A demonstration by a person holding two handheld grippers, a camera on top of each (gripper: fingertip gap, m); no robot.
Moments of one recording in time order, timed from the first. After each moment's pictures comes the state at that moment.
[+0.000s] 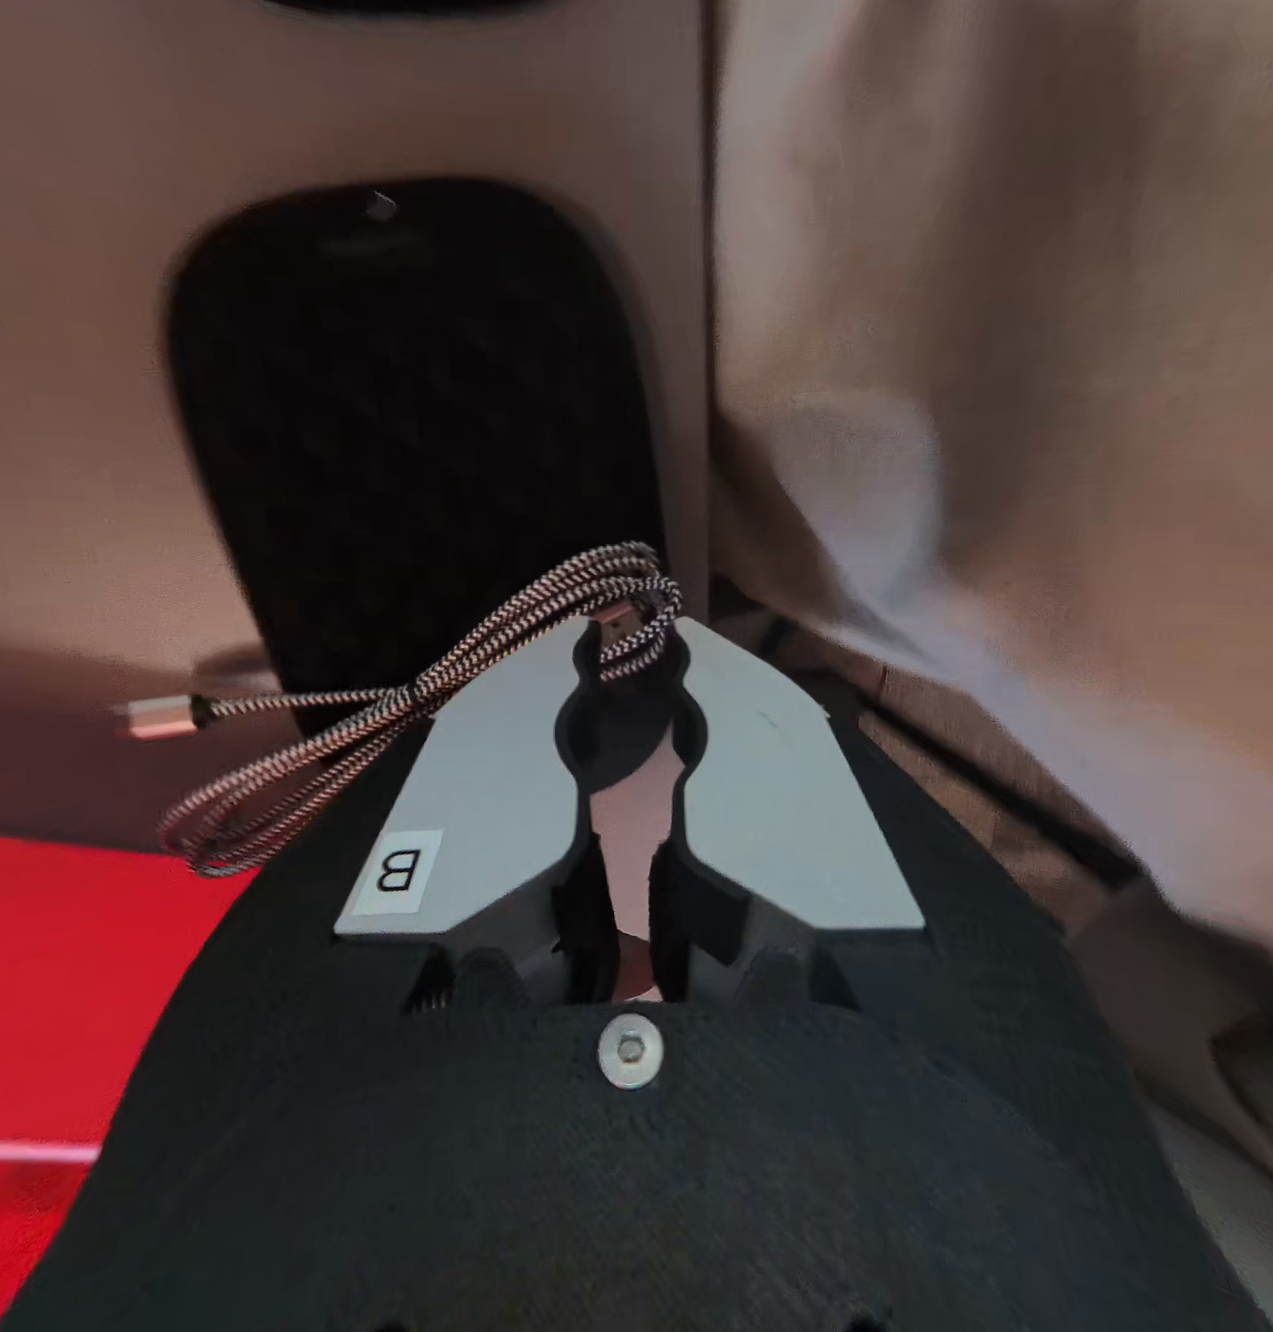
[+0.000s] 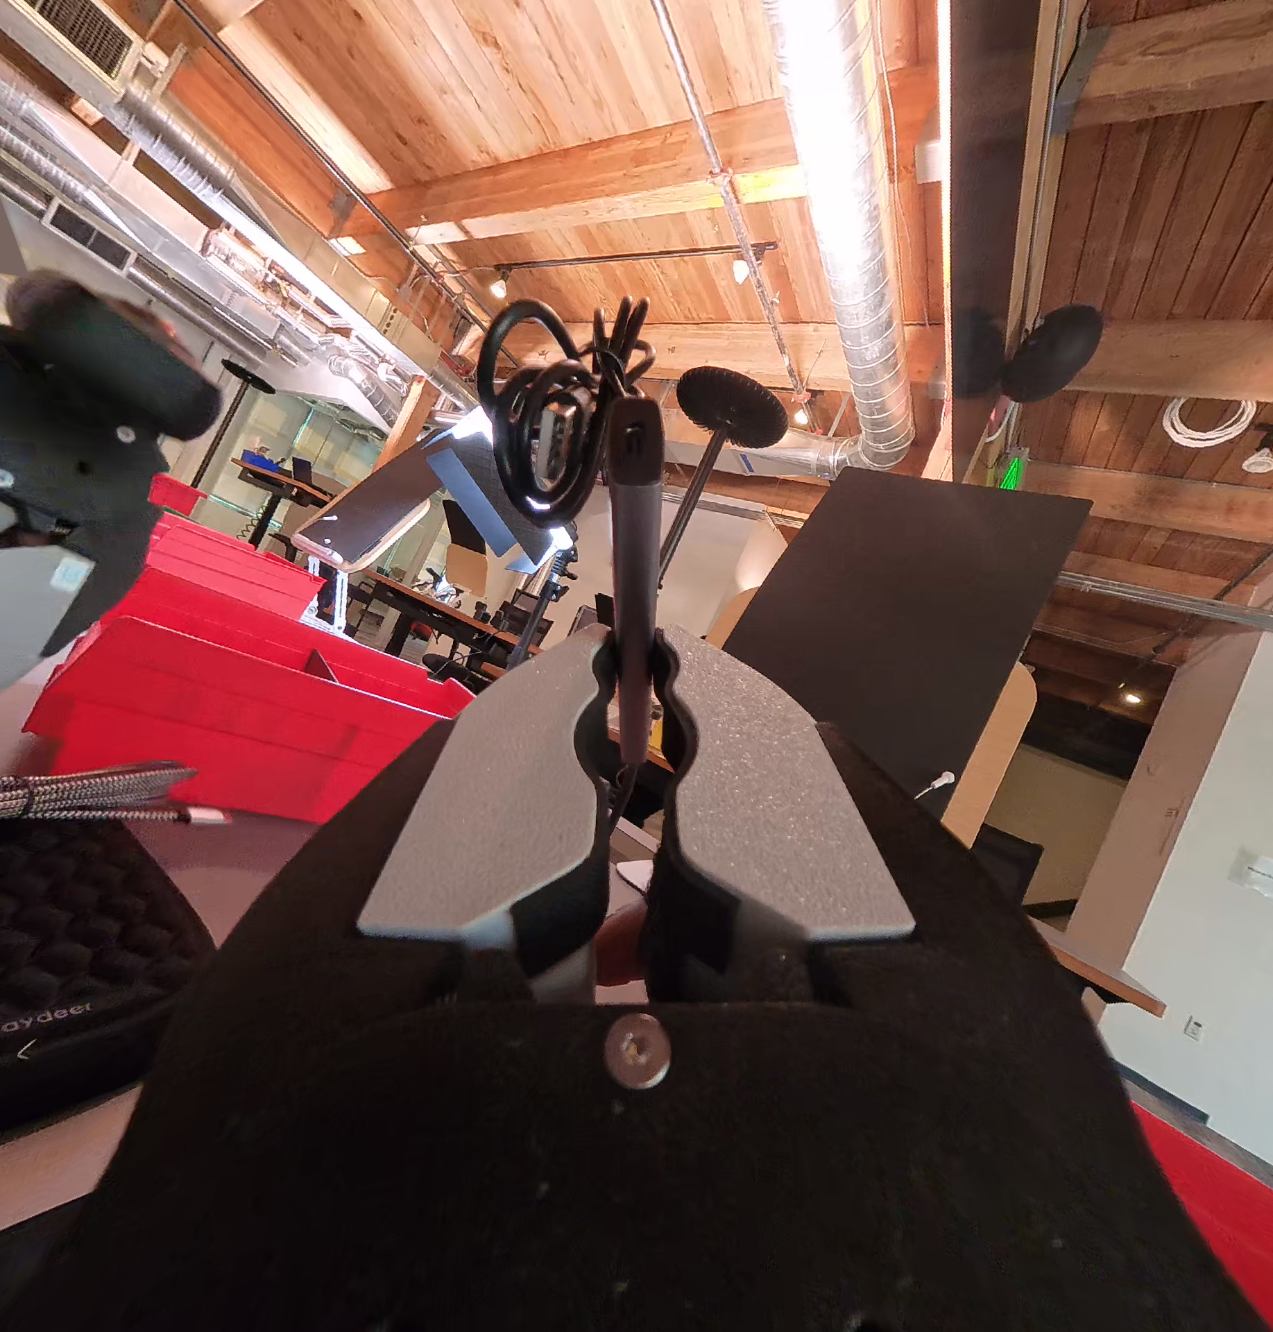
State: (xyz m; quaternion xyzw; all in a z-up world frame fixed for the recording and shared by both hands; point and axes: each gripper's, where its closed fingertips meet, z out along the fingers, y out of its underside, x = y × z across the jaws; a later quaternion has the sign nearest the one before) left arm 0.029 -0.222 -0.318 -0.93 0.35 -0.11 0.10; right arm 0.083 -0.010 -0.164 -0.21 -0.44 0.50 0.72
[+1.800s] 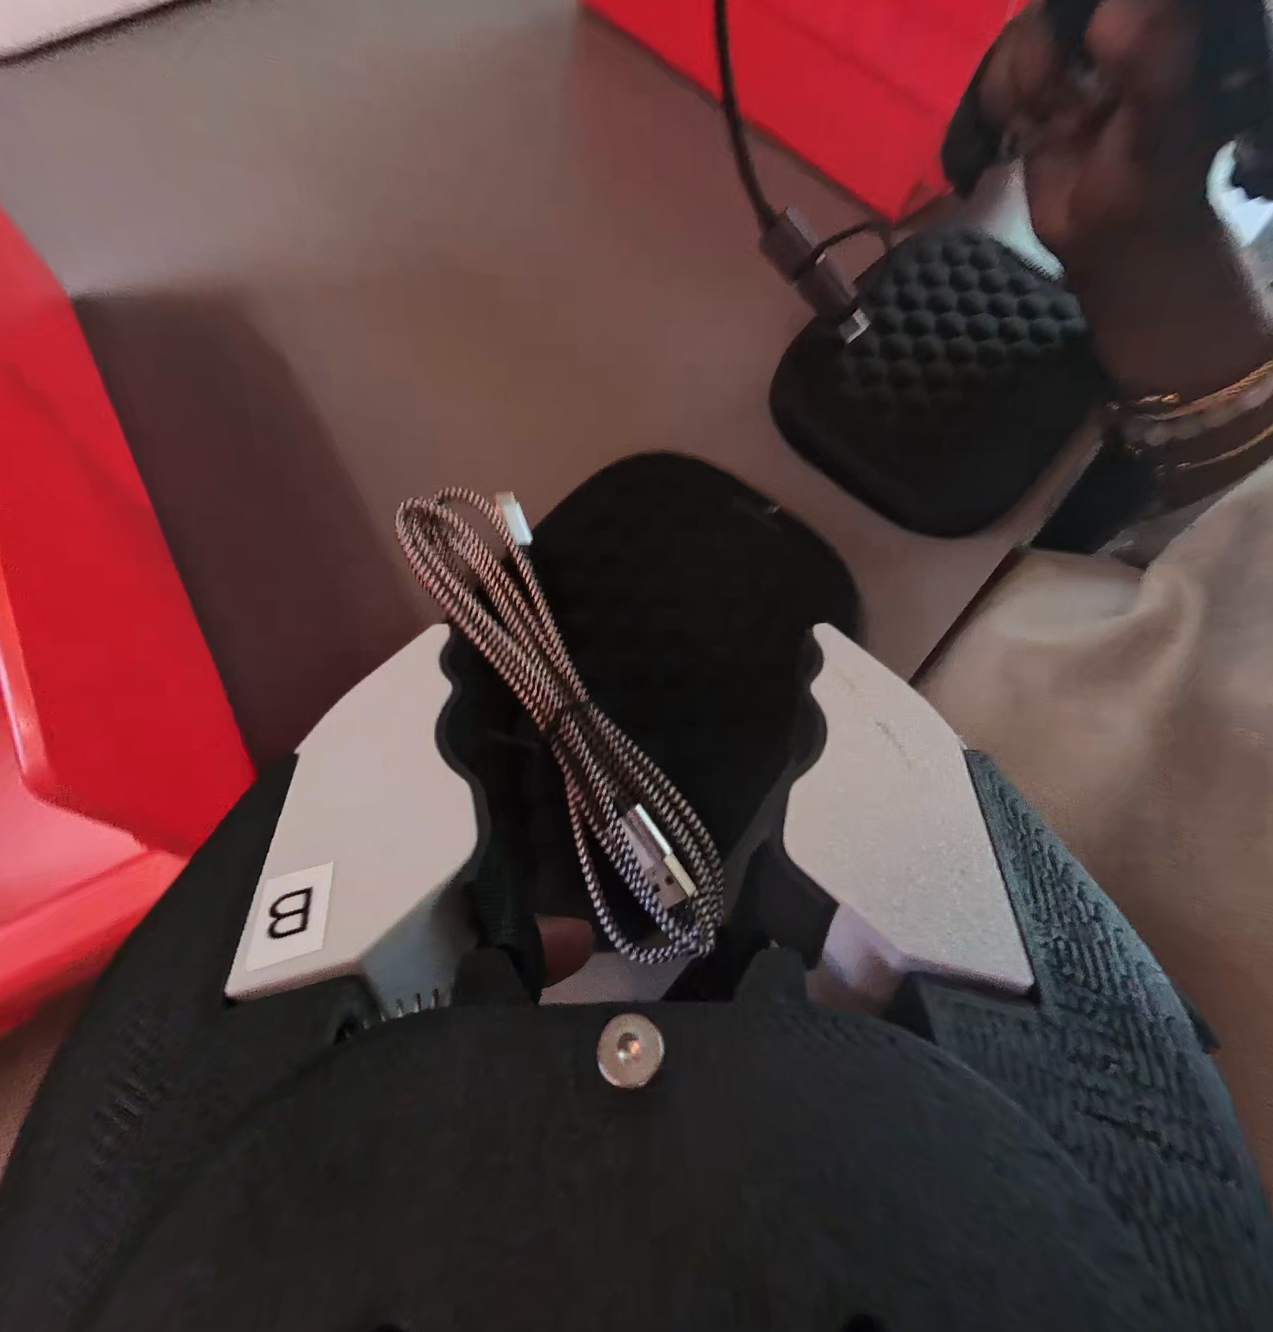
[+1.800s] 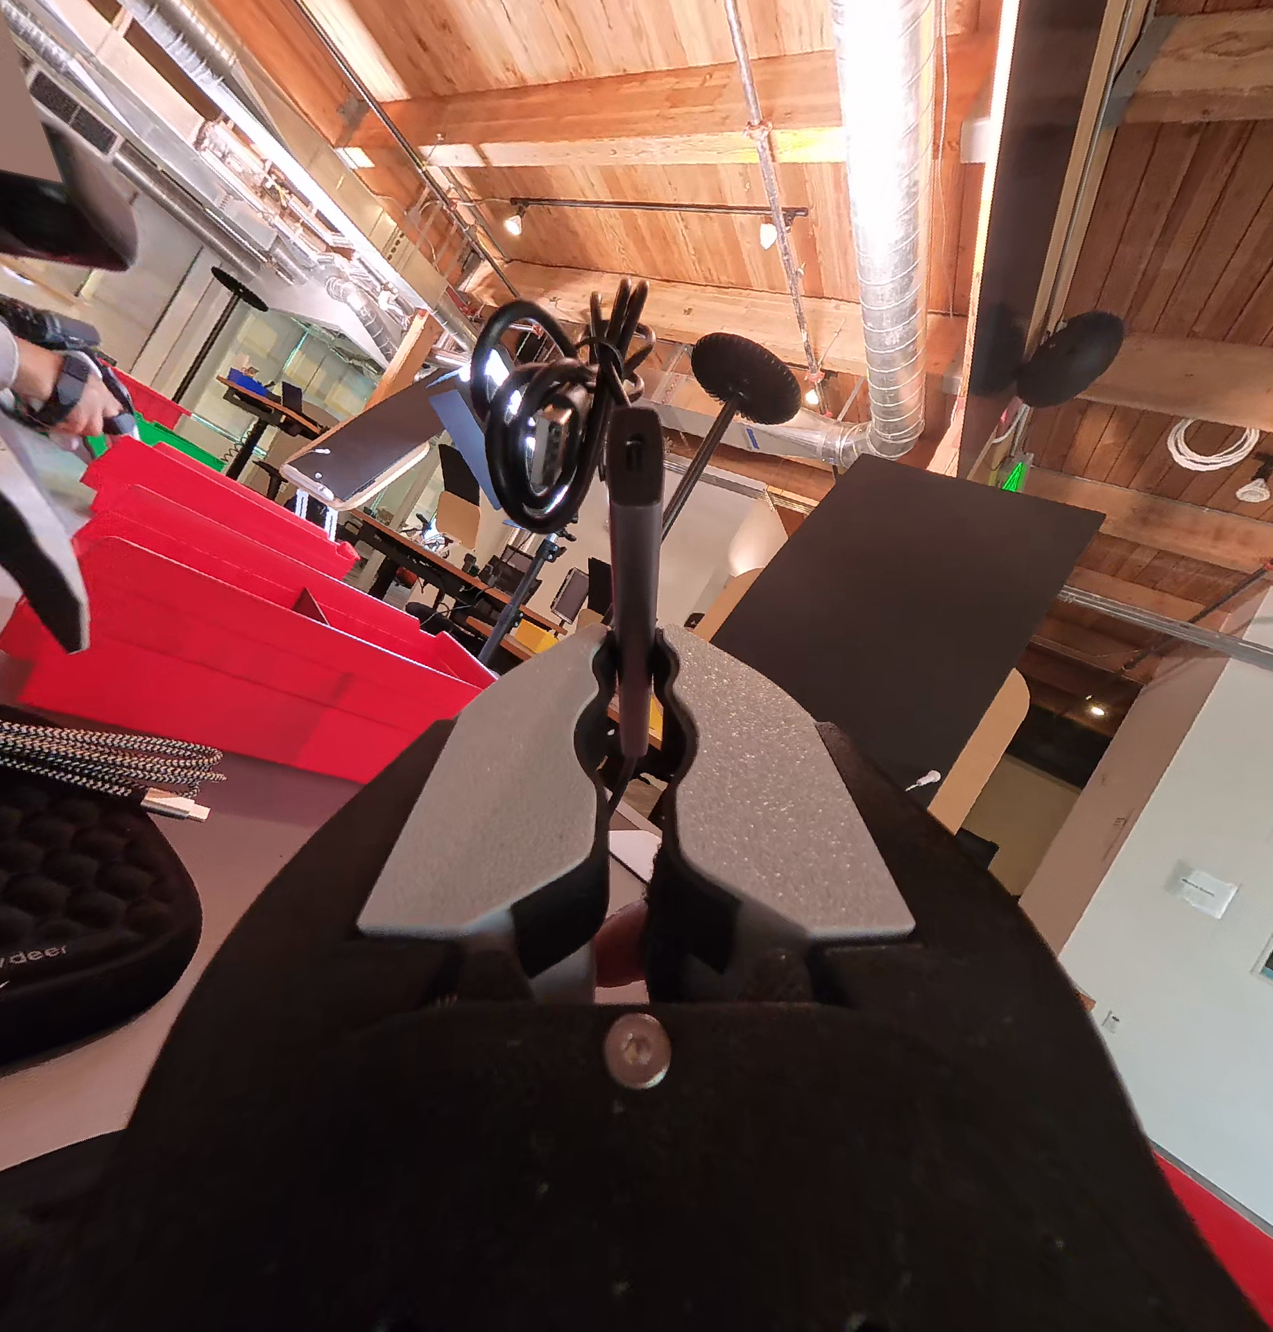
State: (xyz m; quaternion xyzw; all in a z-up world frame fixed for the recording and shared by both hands) left arm -0.002 -0.184 -0.300 -0.90 -0.04 -0.03 0.44; right arm 0.073 -0.016 -0.174 -0.20 -0.47 0.45 0.73
